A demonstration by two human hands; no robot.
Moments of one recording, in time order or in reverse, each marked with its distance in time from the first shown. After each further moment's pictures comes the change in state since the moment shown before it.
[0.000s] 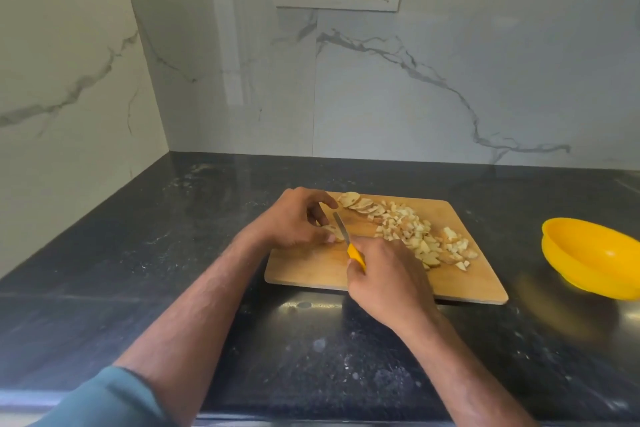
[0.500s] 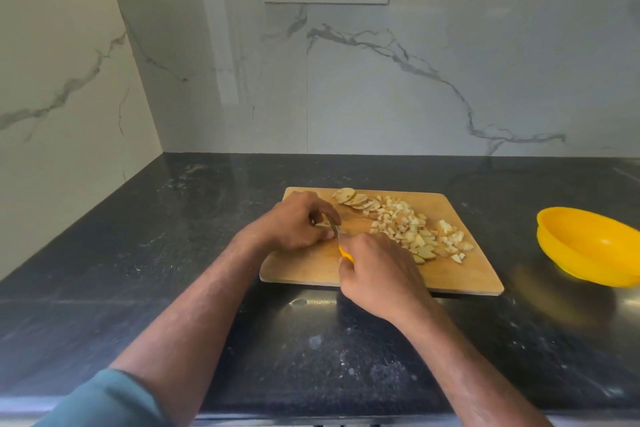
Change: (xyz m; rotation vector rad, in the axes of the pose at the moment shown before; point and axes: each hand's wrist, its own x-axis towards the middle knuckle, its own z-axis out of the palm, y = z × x) left_hand 0.002 0.007 0.008 0.162 -0.095 0.059; right_hand 0.003 -0.003 -0.006 -0.065 -0.107 -0.058
